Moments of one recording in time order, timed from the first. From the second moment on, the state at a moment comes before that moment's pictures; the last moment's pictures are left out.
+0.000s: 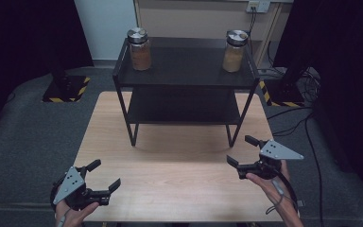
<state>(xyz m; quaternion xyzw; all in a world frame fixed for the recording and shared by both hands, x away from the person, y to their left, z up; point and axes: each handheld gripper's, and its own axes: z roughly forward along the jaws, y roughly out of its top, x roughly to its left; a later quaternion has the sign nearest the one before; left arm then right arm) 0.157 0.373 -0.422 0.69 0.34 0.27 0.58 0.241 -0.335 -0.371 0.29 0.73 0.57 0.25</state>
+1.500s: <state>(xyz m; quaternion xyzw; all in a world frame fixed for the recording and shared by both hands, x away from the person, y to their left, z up) 0.145 0.378 -0.428 0.65 0.36 0.34 0.57 0.154 -0.384 -0.427 0.36 0.69 0.56 0.29</state>
